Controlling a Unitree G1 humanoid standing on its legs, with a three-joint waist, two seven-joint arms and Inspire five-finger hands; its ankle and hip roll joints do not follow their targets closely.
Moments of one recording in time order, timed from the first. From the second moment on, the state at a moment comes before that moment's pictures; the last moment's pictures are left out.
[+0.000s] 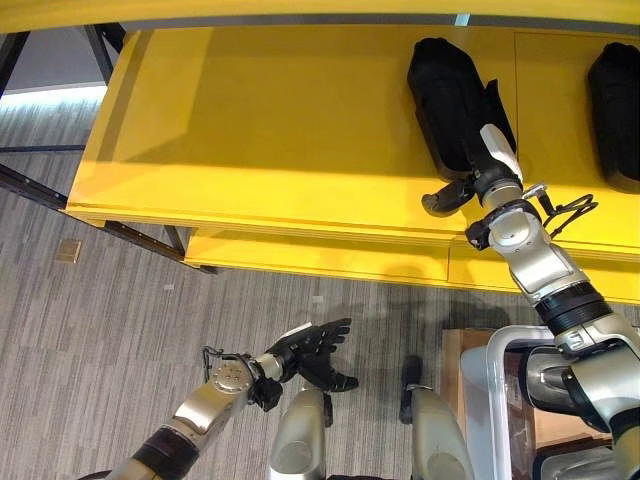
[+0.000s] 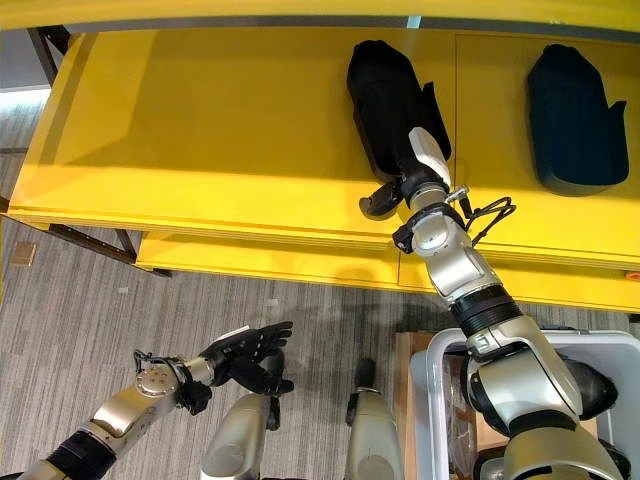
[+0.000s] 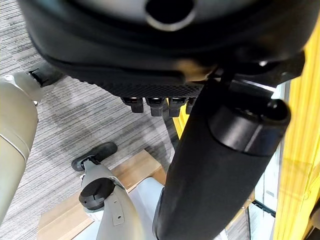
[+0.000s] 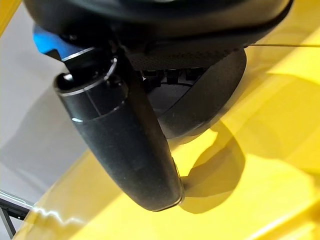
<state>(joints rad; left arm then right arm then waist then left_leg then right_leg) -0.17 0.60 -0.51 0.15 -0.47 0.20 -0.32 -0.90 -0.63 0.45 0.51 -0.03 0.16 -0.19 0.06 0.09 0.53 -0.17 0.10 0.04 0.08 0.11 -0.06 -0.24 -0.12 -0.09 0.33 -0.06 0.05</state>
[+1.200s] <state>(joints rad) -0.17 0.53 -0.55 0.18 -0.47 0.17 -0.29 -0.86 -0.40 0.30 0.48 0.38 0.12 -0.45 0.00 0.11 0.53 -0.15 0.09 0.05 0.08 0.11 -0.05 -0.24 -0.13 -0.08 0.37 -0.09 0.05</state>
